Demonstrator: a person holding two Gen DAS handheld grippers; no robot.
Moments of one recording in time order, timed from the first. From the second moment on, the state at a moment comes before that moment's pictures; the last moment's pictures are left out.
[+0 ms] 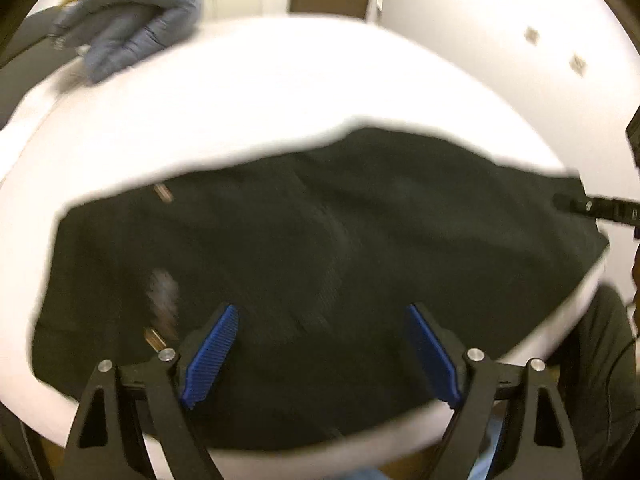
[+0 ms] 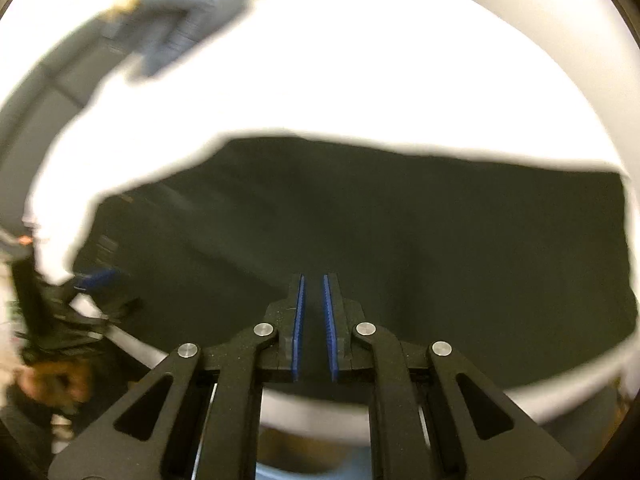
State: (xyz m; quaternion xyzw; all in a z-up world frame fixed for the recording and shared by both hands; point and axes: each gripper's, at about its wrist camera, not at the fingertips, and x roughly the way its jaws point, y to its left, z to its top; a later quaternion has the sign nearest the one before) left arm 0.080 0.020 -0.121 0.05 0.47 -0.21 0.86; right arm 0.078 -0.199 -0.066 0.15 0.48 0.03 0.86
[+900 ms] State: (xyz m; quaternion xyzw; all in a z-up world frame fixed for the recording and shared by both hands) left arm 0.120 0.083 -0.164 0.02 0.48 -0.15 0.86; right arm 0.298 -0.192 -0.196 0.44 0.42 0.02 0.80
